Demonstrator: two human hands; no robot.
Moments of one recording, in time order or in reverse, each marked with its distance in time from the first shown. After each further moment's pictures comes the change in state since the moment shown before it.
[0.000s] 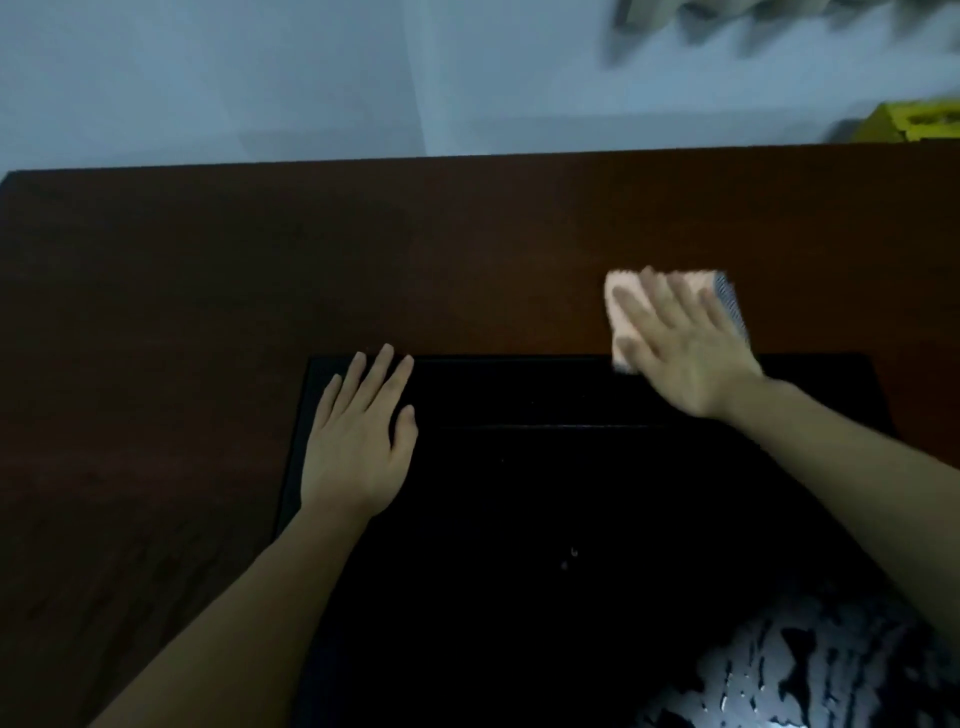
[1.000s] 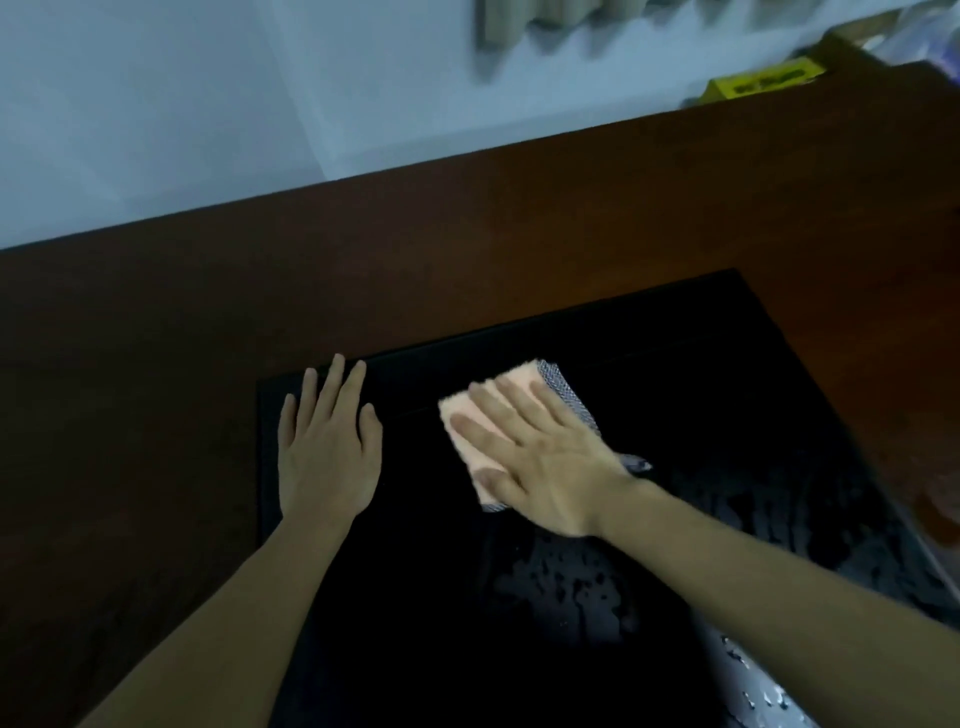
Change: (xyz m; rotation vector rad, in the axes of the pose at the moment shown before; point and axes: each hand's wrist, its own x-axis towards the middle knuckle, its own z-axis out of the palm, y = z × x) left_hand -0.007 0.006 -0.005 0.041 -0.002 0.006; right_hand -0.121 -0.137 0.037 0.133 0.008 -0.216
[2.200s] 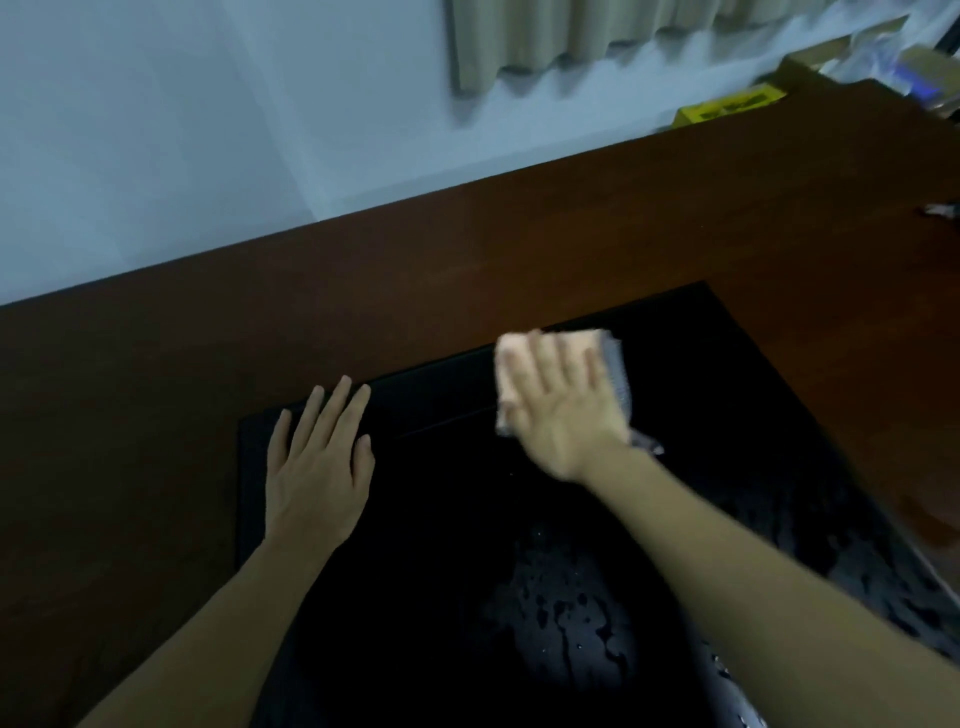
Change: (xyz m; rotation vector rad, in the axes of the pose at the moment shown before) left_hand 0.002 0.000 0.003 0.148 0.104 0.236; right_hand 0.025 0.049 -0.008 0.060 0.104 0.478
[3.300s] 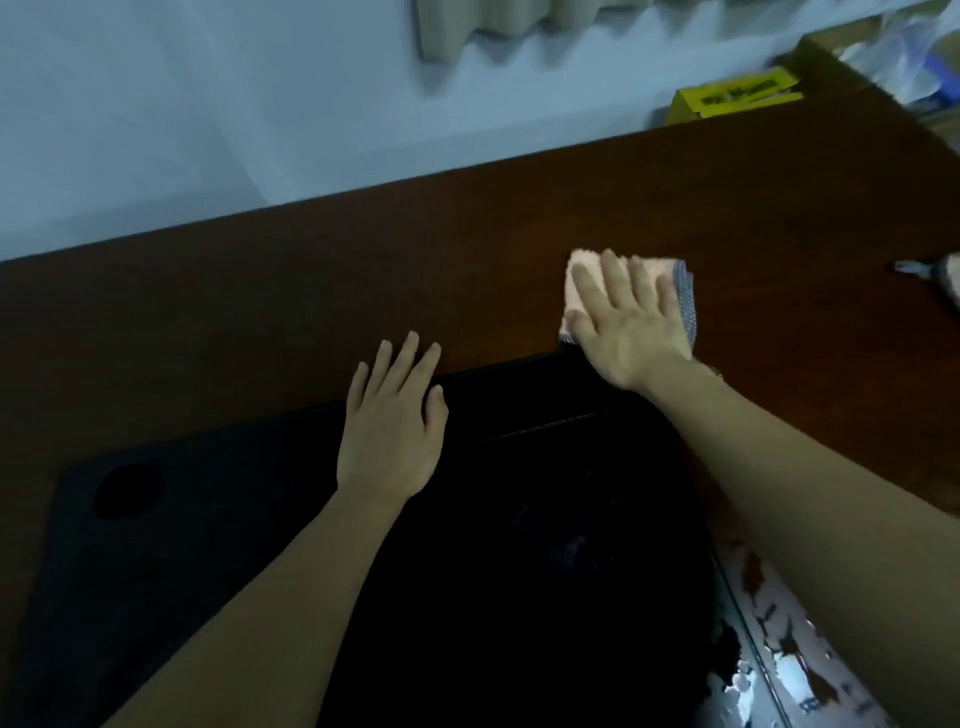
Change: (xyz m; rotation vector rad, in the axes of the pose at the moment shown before) left_hand 0.123 0.206 0.036 -0.232 -0.180 -0.053; right_hand 0.109 0.222 -0.059 0.021 -0.077 0.078
